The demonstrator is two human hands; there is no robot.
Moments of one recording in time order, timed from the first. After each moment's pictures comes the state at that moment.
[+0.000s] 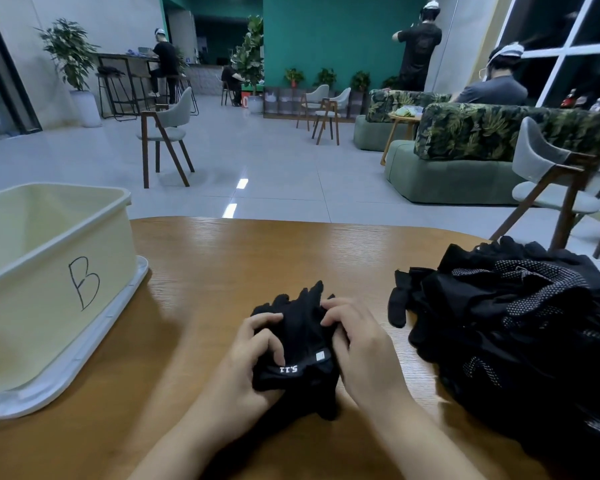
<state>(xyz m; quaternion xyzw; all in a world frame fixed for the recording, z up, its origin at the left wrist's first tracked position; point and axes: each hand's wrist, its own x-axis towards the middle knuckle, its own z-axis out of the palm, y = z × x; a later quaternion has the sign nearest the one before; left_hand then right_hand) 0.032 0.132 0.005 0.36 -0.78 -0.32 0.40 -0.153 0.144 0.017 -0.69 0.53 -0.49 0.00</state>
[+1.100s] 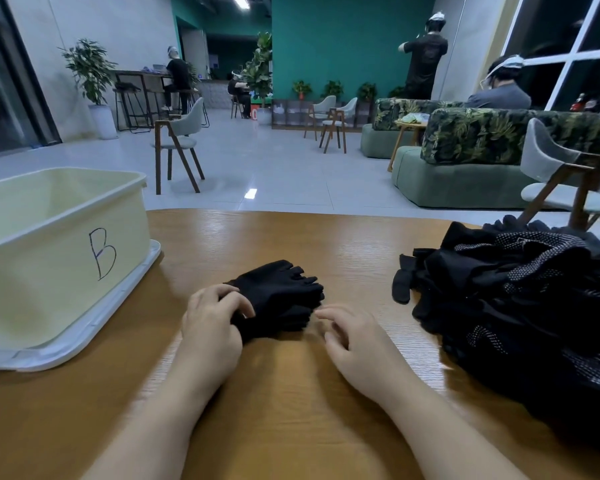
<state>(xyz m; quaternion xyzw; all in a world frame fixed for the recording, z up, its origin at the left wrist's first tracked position) 0.055 0.114 -0.015 0.54 -0.72 -0.07 0.42 -0.161 0.159 -0.009 -0.74 0.58 -0.31 0.12</state>
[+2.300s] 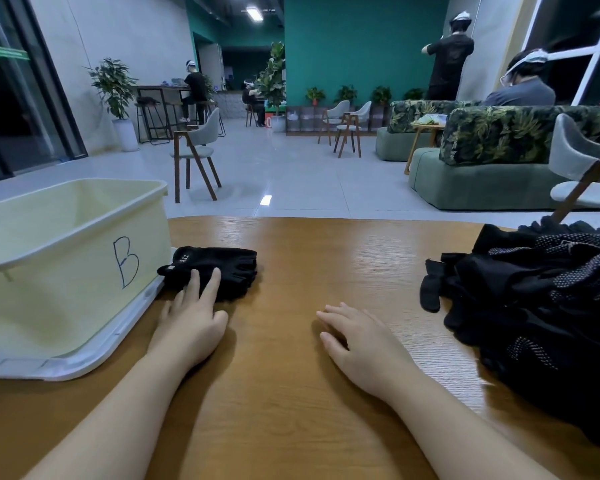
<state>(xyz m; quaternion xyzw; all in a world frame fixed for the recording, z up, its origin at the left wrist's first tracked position) 0.109 0.072 0.000 0.69 -0.70 -0.09 0.13 -0.140 0.134 -0.005 -0.76 0.61 -0.18 0.12</state>
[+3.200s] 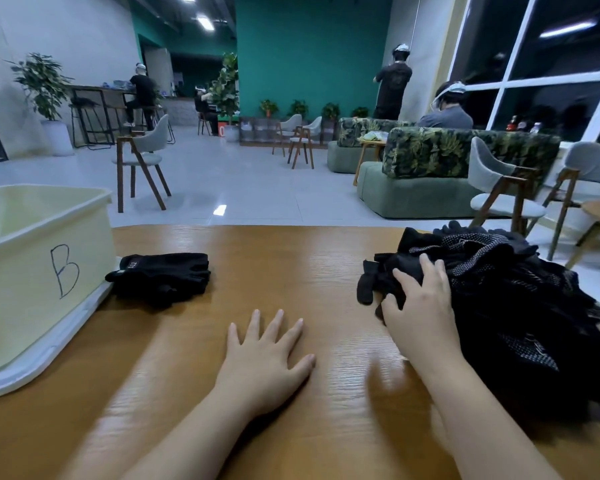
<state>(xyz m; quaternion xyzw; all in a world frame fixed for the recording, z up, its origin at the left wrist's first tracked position) -0.022 0.143 -0.009 0.52 -0.85 -0.08 0.00 -0.229 0.186 0.036 -0.52 0.78 -0.34 -0.06</state>
